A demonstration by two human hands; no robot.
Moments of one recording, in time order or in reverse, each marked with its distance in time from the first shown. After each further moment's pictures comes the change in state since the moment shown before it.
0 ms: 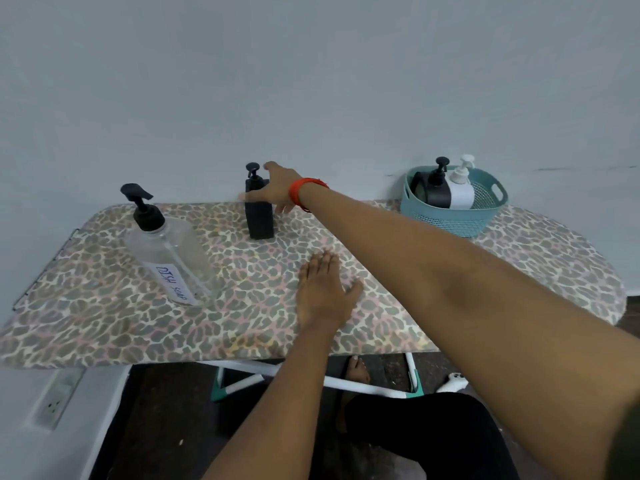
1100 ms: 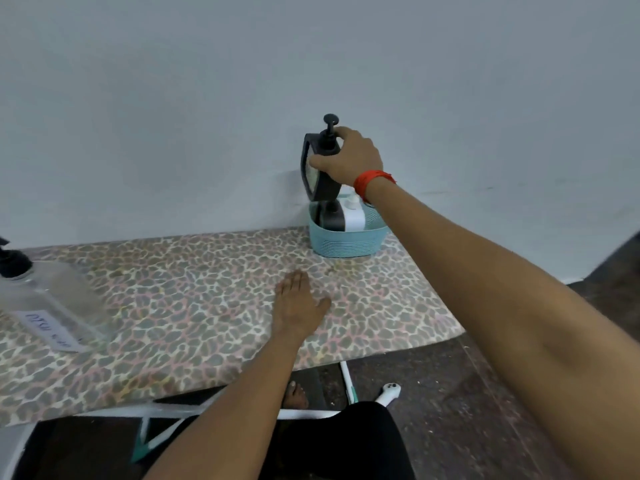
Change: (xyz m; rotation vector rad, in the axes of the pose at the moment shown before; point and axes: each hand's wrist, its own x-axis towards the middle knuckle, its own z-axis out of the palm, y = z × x) left_hand 0.020 0.123 0.031 -0.036 -0.197 0.074; right_hand -0.188 0.122 -0.207 -0.023 0.794 0.076
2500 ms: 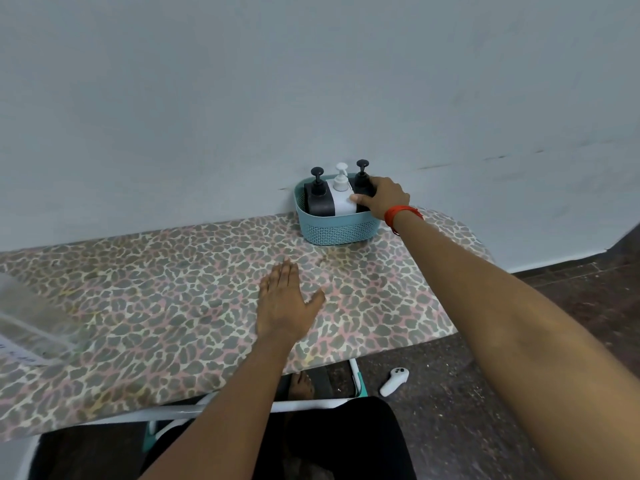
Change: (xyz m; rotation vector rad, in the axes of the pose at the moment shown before) left_hand 0.005 -0.007 0.022 0.122 0.136 0.000; right_hand 0.012 0.192 0.040 -0.193 -0.161 0.196
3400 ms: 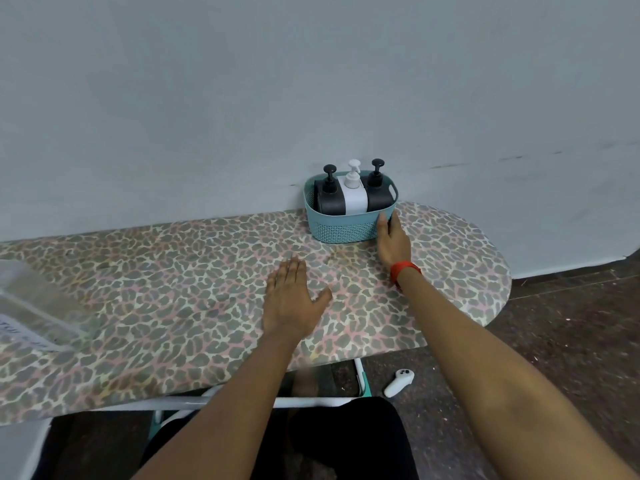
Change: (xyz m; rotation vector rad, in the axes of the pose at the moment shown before) left_hand 0.000 -0.001 0.003 -0.009 0.005 -0.002; right_hand -0.063 0.039 0.075 0.514 0.144 0.090
